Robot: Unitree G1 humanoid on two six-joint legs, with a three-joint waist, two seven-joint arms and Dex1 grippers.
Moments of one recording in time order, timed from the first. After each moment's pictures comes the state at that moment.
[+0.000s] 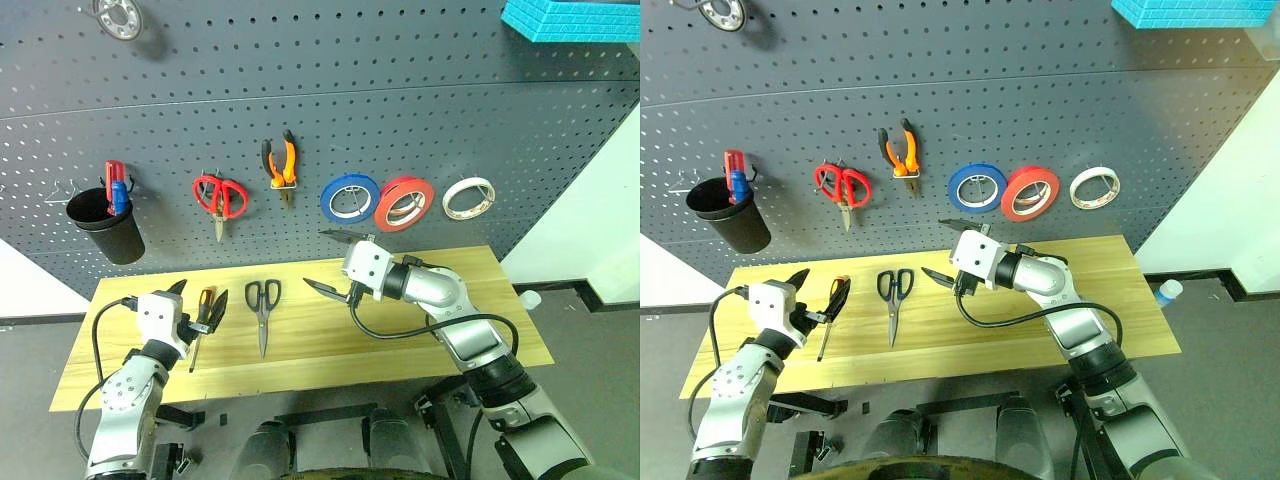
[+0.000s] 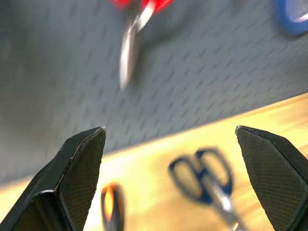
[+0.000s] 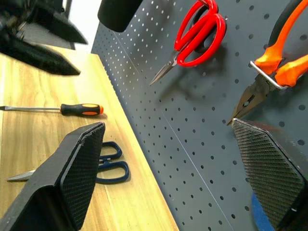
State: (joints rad) left arm 0.15 0.29 0.17 0.00 -0.17 0.06 -0.32; right arm -0.38 -0.37 0.32 -0.01 -0.02 -0.04 0.73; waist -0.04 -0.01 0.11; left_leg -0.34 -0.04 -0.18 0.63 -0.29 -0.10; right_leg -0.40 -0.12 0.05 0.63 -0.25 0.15
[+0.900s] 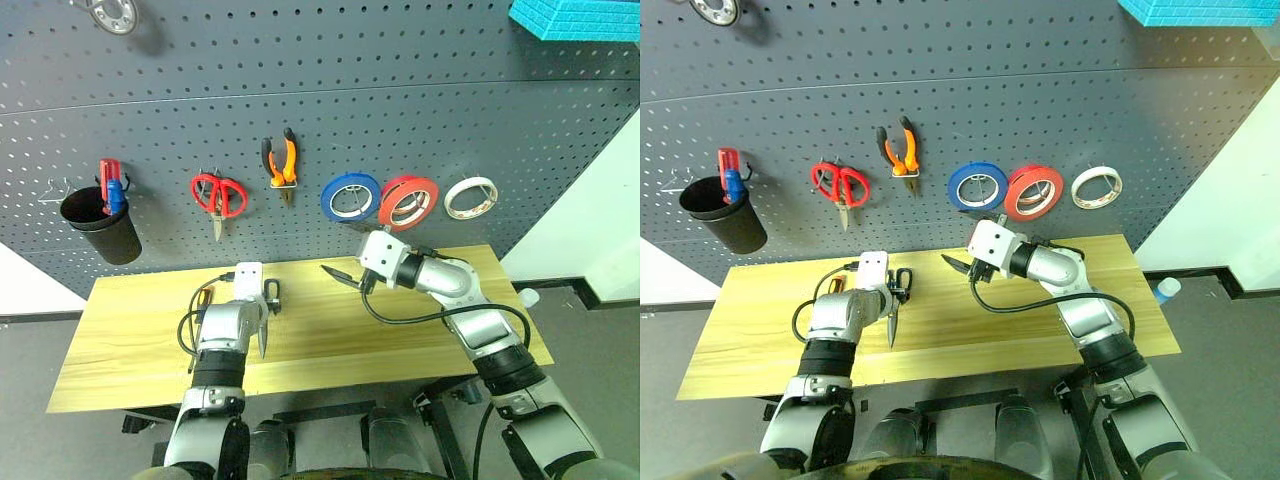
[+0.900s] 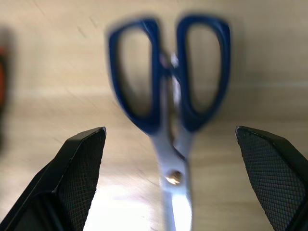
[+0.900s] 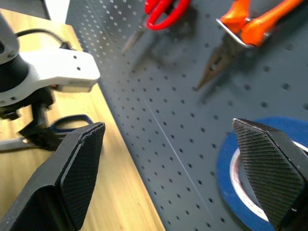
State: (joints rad) left arm -0.47 -0.05 0.18 0.32 -0.03 1.10 0.14; right arm -0.42 -0.42 0.26 0.06 -0.05 -0.08 0.72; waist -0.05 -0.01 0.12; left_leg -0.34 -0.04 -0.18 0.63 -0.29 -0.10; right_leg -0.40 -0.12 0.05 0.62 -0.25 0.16
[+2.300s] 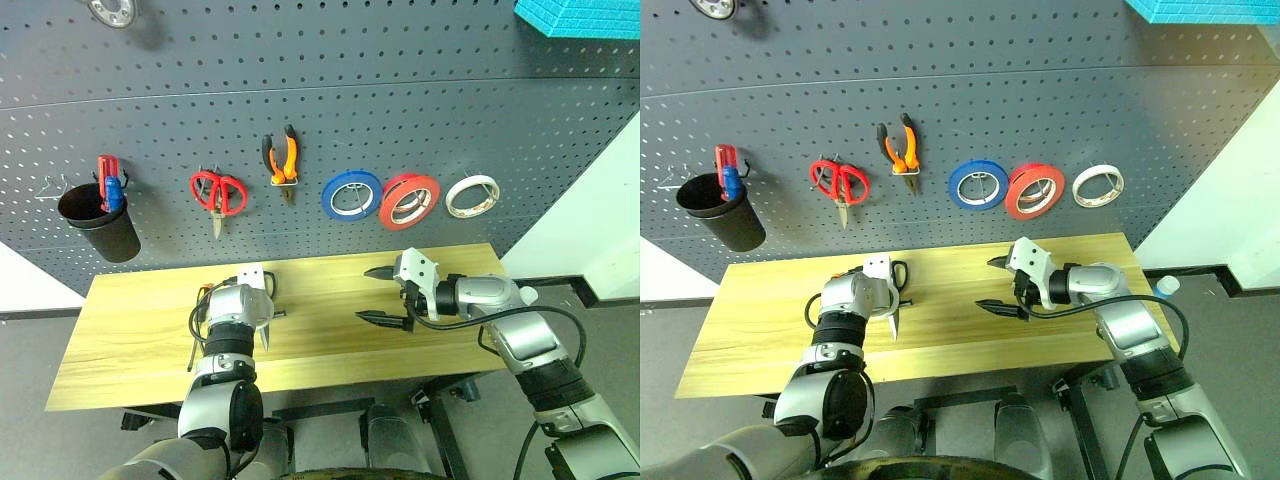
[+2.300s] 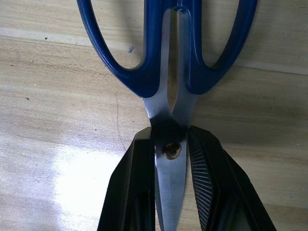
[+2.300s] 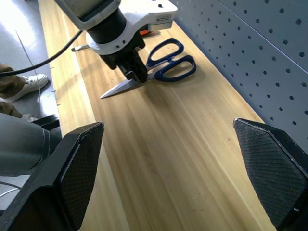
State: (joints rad) left arm -0.61 -0.08 0.33 0.53 -0.08 1.09 0.29; right arm -0.32 -0.59 0.22 0.02 0.22 0.28 1.04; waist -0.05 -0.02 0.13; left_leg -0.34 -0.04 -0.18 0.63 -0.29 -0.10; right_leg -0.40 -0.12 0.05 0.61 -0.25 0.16
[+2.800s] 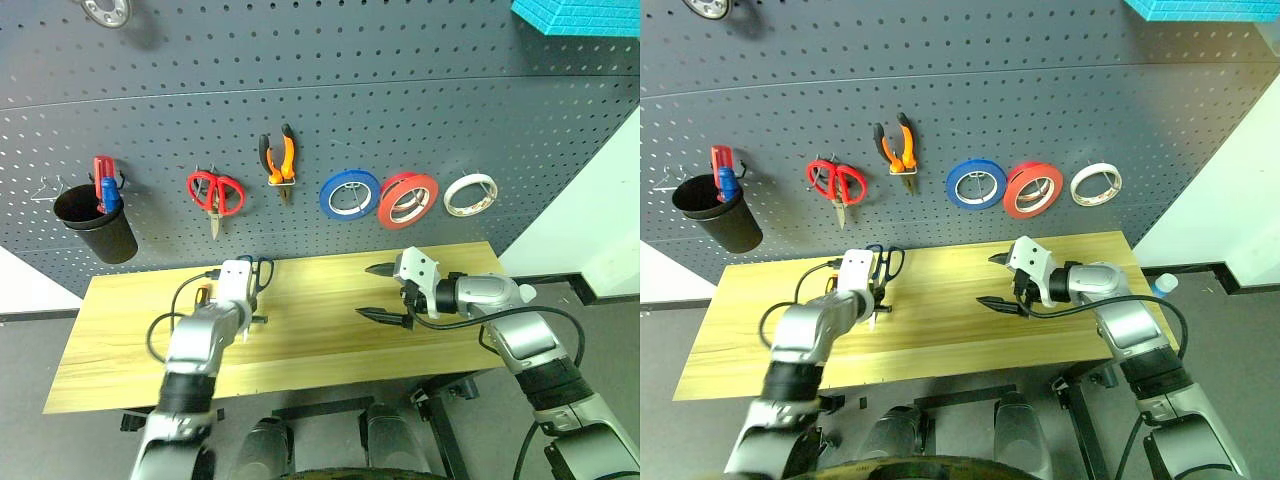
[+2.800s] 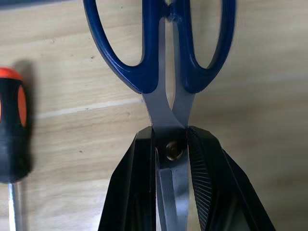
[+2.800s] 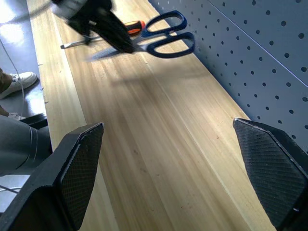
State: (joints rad) left arm -0.15 0.27 -0.04 -0.15 -0.12 0.98 -0.17; right arm -0.32 -0.59 0.22 0.03 0.20 0.24 1.02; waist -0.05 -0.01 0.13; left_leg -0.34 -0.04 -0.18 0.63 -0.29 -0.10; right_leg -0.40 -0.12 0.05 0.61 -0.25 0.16
